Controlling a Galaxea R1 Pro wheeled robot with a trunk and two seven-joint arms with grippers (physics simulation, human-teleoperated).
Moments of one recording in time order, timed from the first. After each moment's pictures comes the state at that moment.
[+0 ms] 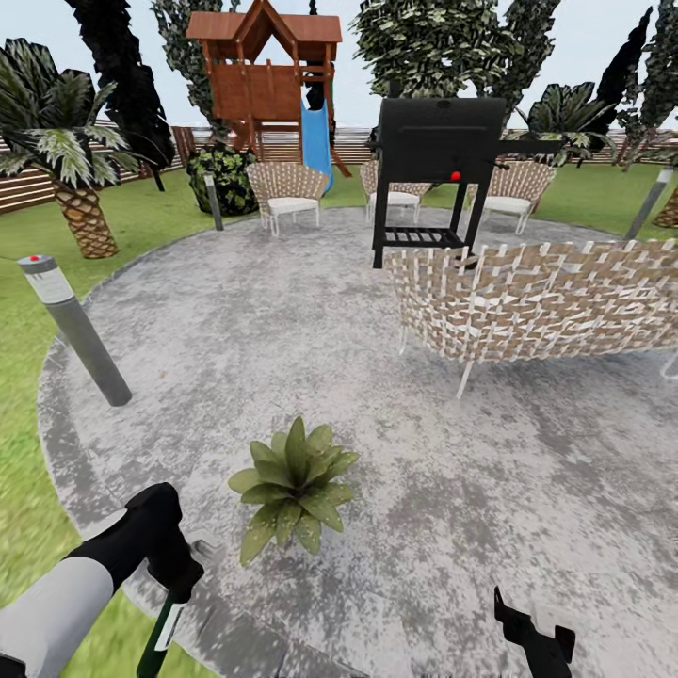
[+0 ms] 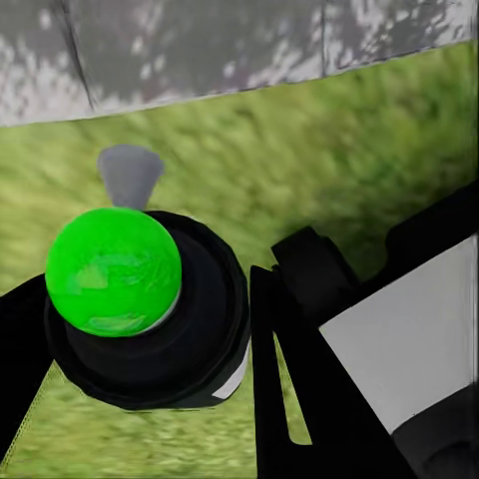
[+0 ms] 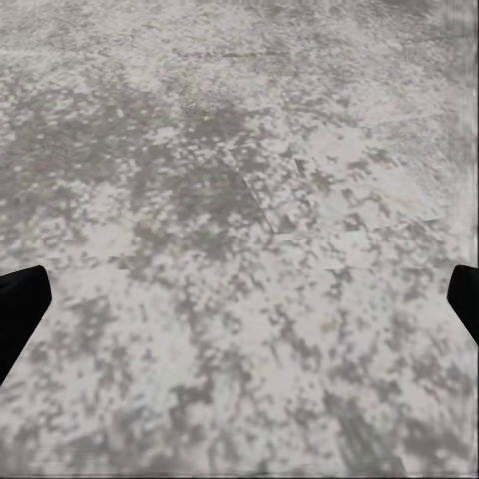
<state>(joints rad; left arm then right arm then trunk) -0.73 0.24 -0.29 -0.62 -0.78 0.97 -1.23 -0.33 -0.11 -0.13 -0.35 -0.14 -0.53 -0.08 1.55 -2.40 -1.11</state>
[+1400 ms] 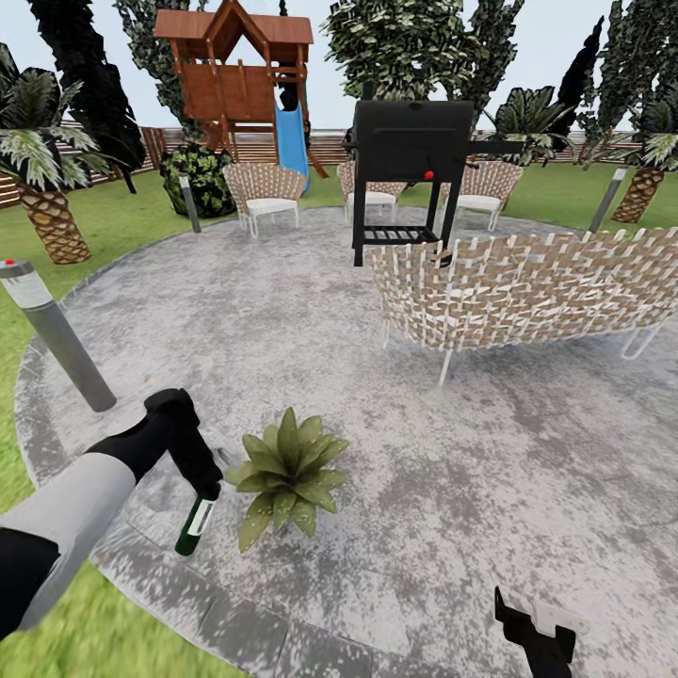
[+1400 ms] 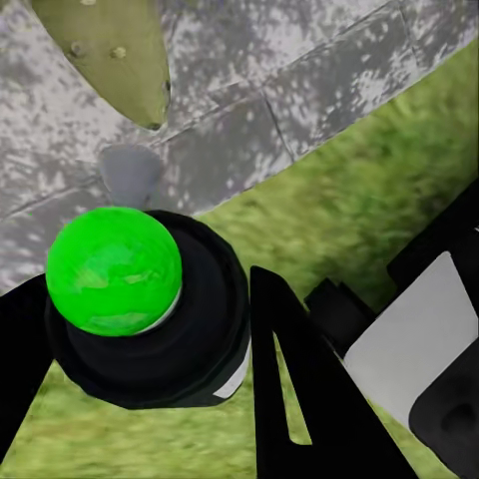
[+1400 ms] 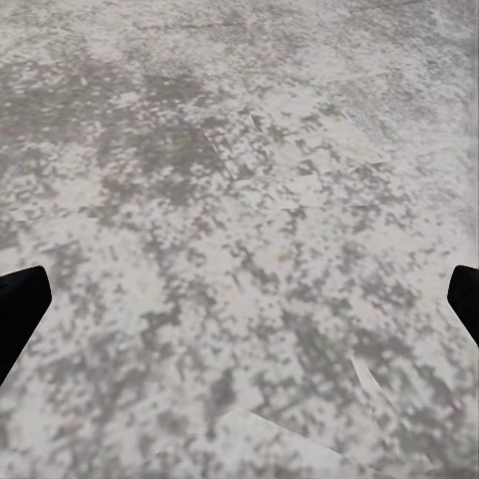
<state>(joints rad) -1.09 0.22 -0.40 -0.61 -0.92 0.83 -1.56 -0.33 -0.12 -0.13 -0.35 -0.14 -0.53 -0.08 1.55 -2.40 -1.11</state>
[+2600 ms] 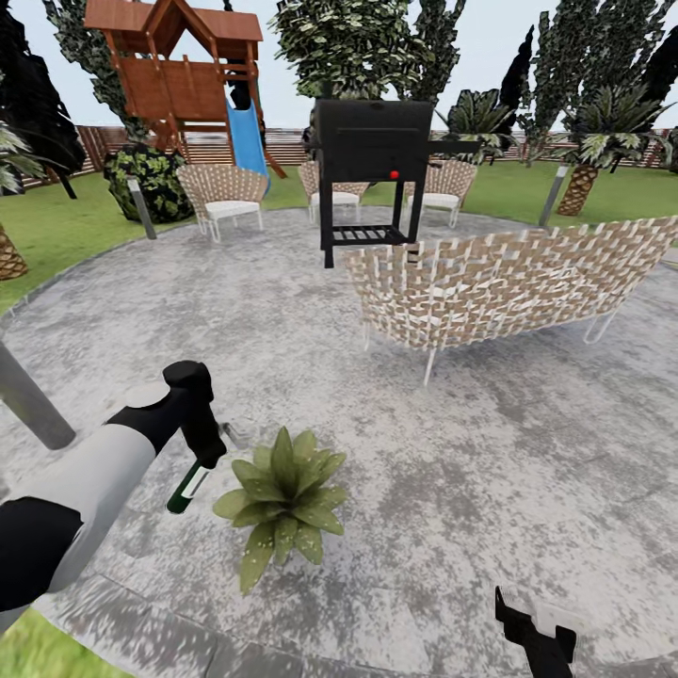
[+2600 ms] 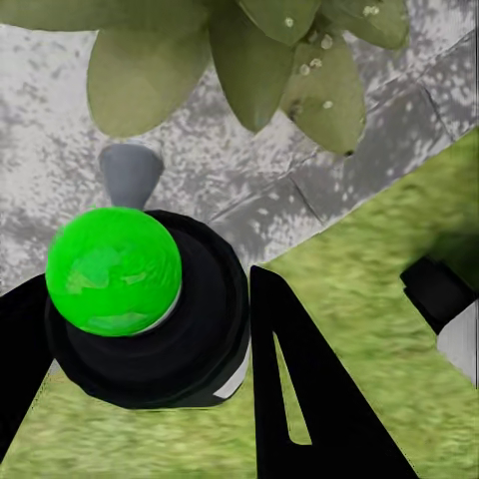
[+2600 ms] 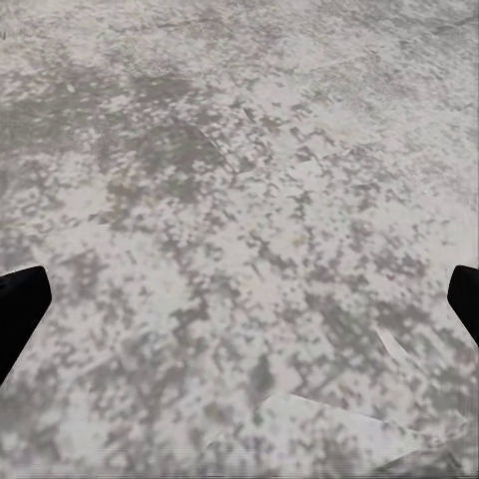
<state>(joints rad) -1.17 0.16 -0.39 -0.61 -1.15 0.82 -1.56 -0.33 -0.12 -0.13 -0.35 -0.14 -0.53 -0.08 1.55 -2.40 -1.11</state>
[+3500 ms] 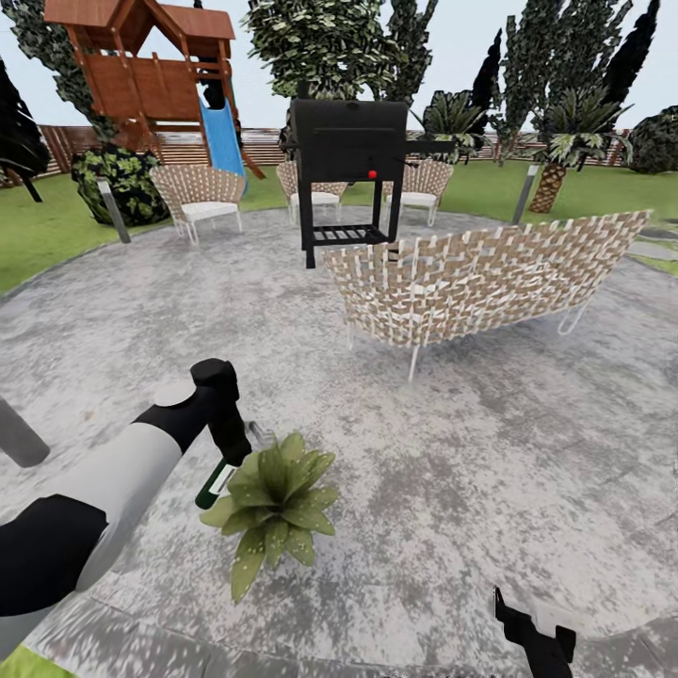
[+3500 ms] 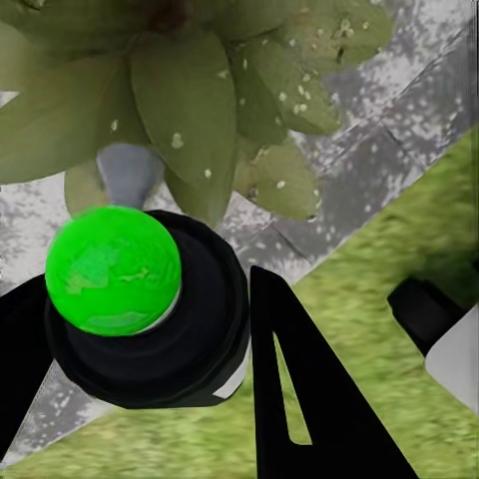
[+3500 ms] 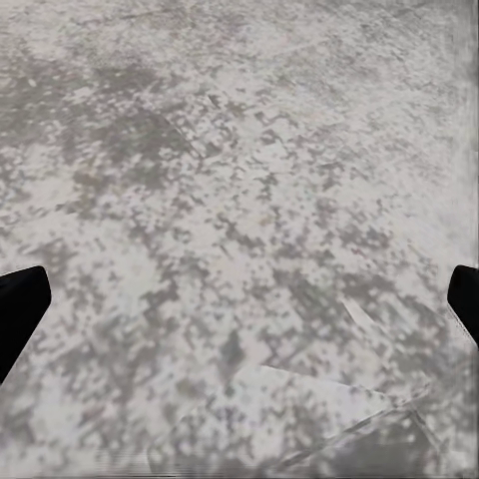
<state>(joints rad) -1.17 0.07 -0.40 -0.62 -1.16 0.83 -1.56 -0.33 -0.12 -0.13 -0.35 -0.14 -0.53 -0.08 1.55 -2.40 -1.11</state>
